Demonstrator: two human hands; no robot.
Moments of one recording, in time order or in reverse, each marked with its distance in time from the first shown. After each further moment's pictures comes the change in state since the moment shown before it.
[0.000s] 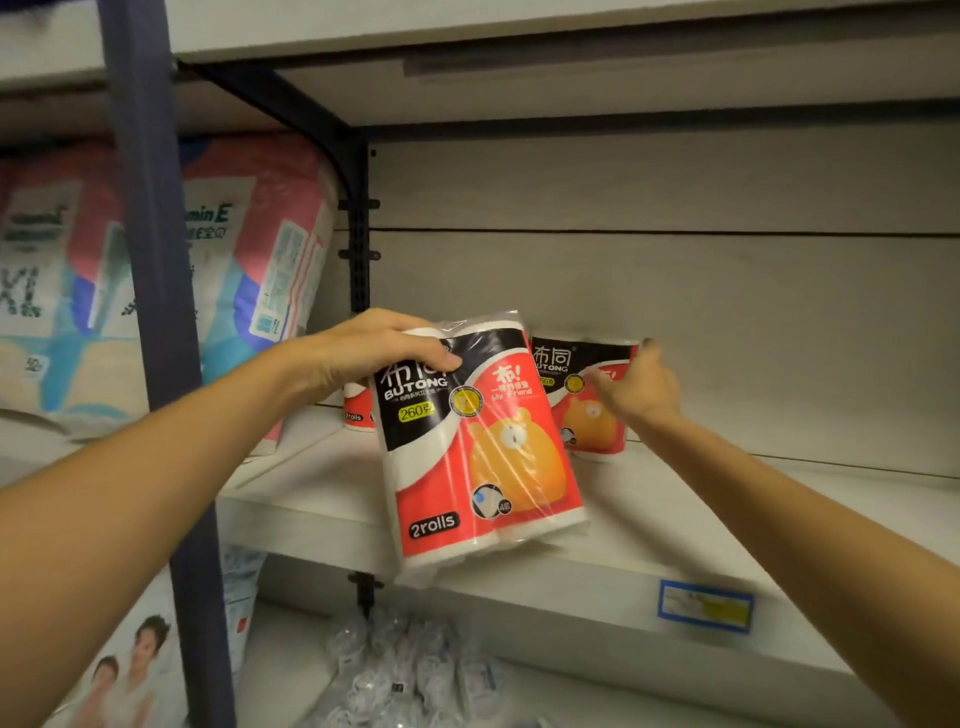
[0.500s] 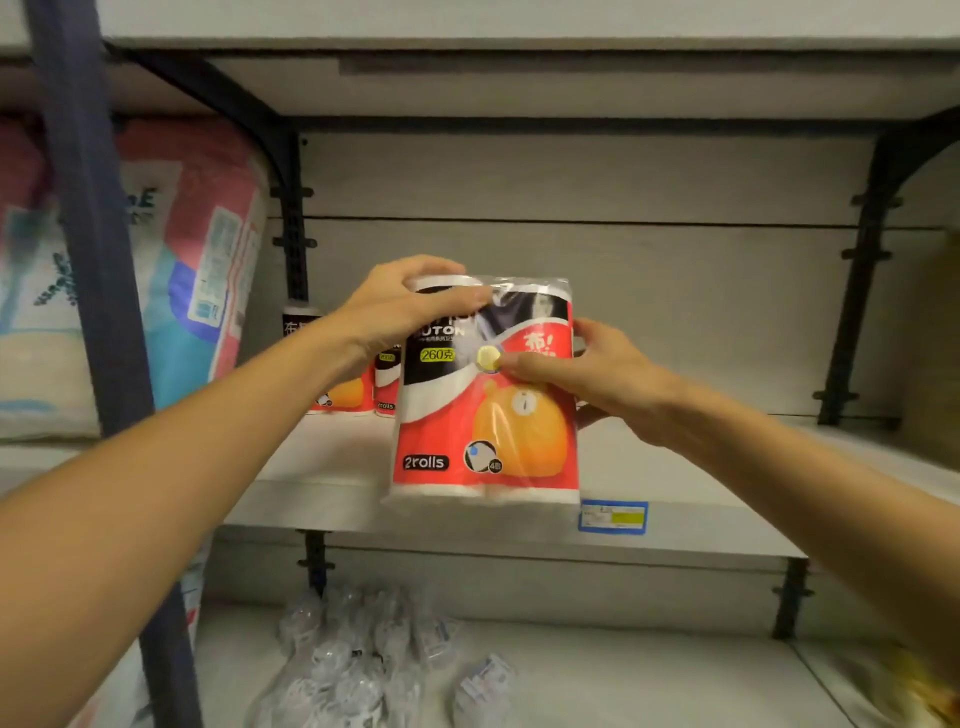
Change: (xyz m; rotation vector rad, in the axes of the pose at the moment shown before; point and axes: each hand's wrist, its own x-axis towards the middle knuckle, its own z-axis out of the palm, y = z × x) left_hand -0.013 0.046 0.054 -0.255 0.212 0.226; right_hand -0.149 -0.054 -0.122 0.372 -0.489 -0.112
